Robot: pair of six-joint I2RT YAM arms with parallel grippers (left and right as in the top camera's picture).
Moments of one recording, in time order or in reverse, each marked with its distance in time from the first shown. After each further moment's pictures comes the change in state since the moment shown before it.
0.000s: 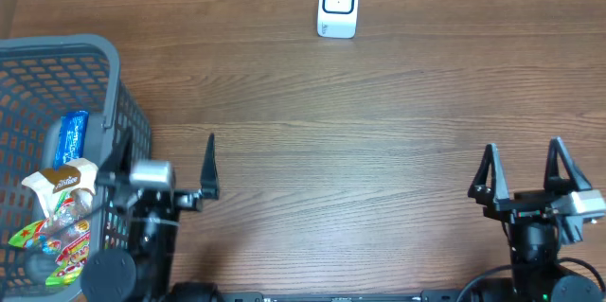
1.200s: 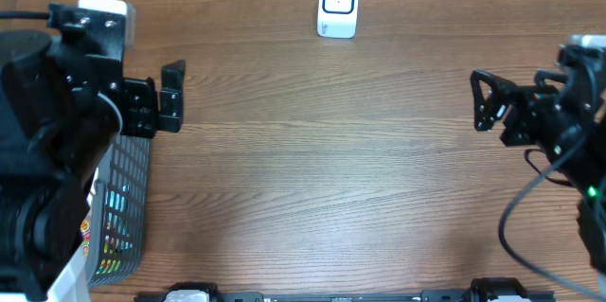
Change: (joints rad) left arm 0.000 0.966 1.484 -1.160 -0.040 0.026; right arm -0.005 0.971 1.117 -0.971 -0.196 -0.003
